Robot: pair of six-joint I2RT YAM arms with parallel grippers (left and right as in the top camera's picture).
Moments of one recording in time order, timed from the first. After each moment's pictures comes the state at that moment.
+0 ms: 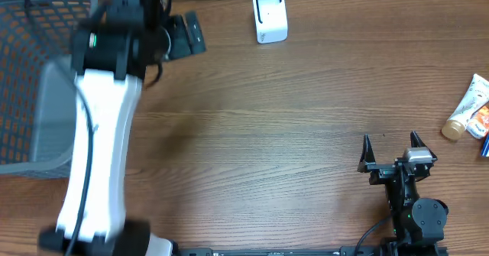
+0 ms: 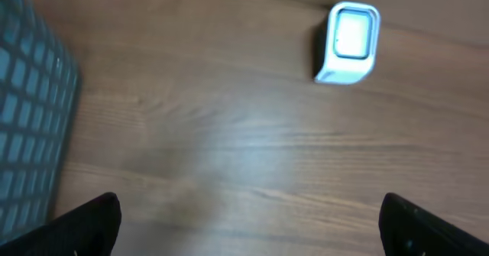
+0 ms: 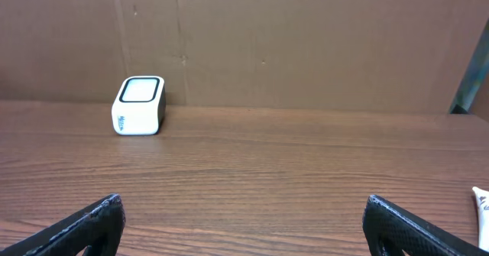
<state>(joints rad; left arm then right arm) -0.16 1.60 1.95 -1.22 -0.05 -0.36 0.03 0.01 0.02 -0.04 -0.02 -0.01</state>
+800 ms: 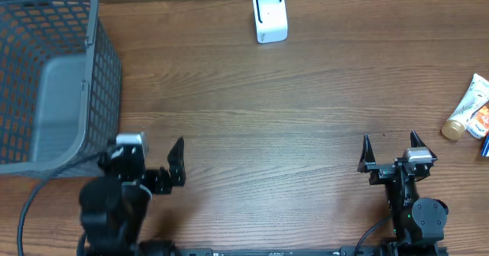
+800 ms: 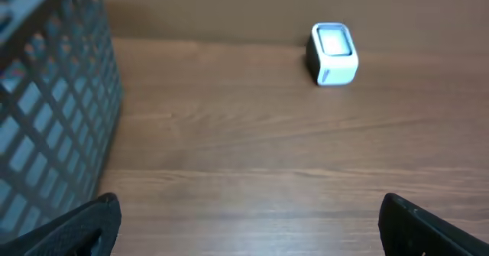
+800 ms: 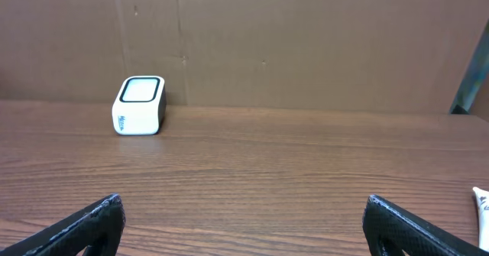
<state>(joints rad) 0.02 0.40 0.71 -0.70 0.11 -0.07 0.03 0.01 0.02 -0.04 -0.02 -0.01</state>
